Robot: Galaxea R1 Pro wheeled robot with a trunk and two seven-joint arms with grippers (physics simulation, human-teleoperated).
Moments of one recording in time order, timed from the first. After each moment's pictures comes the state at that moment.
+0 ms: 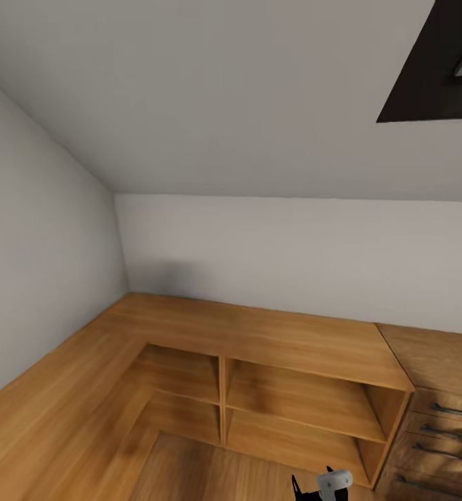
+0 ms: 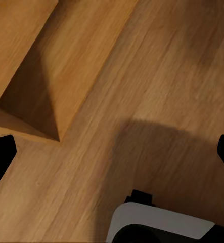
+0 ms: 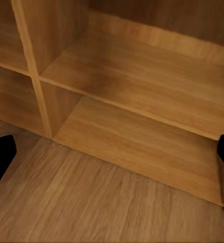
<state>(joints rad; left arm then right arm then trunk) 0.06 -0.02 -0.14 -0.36 0.22 -0.34 0.35 -0.40 0.02 0.84 0.02 -0.64 -0.73 -0.06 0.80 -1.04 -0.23</state>
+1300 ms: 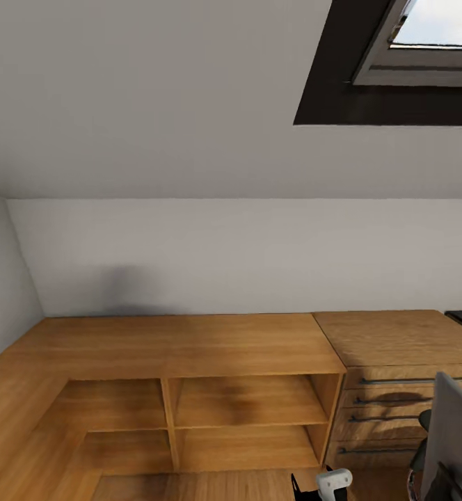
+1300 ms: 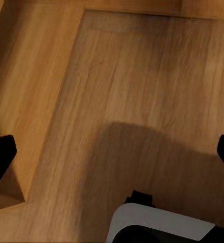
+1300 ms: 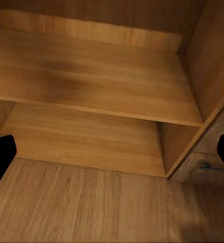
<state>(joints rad) 0.06 -0.02 -0.14 -0.36 0.22 -0.34 0.35 -0.40 0.02 0.84 0.01 -0.64 -0.73 -0.06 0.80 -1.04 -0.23</state>
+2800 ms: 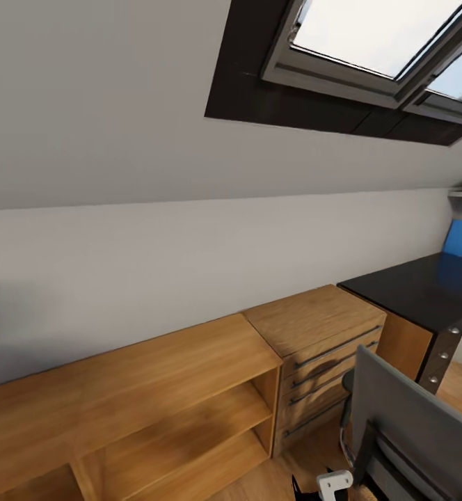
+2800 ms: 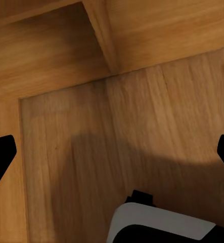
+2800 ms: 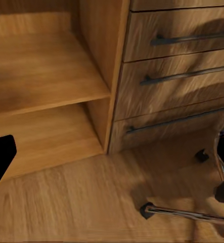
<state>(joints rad) 0.06 -0.02 -0.14 -0.36 0.22 -0.34 0.35 -0.40 0.02 0.84 0.01 -0.65 -0.70 -0.07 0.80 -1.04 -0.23</state>
